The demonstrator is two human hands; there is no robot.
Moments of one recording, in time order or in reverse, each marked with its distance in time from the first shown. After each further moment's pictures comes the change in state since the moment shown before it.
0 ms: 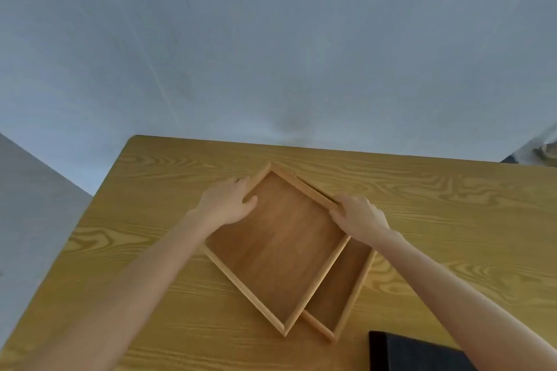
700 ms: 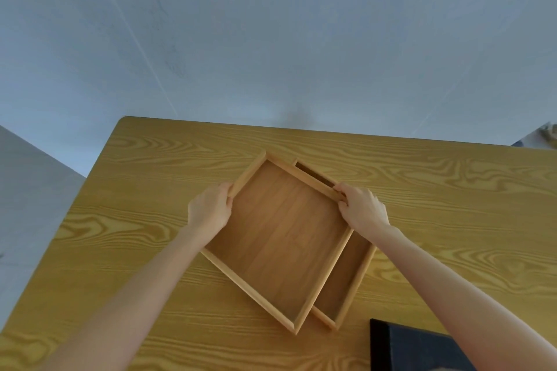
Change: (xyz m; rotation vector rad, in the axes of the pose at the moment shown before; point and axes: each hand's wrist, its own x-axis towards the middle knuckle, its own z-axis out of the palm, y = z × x) left_hand -0.007 -0.020 0.045 -0.099 0.158 -0.229; right_hand 0.010 0.009 0.021 0.047 0.055 0.048
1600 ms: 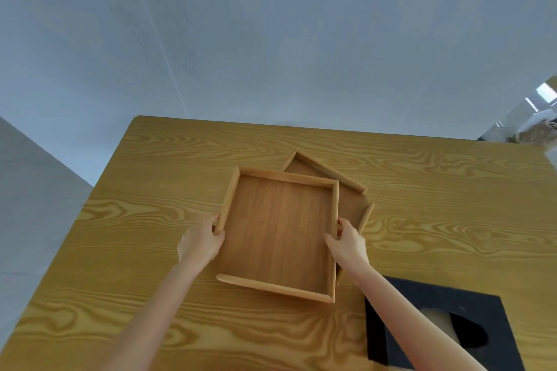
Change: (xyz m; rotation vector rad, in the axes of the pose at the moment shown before) left_hand -0.096 -0.044 0.016 -0.268 -0.067 -0.180; right_hand -0.113 -0.014 0.050 0.550 -0.008 0.319
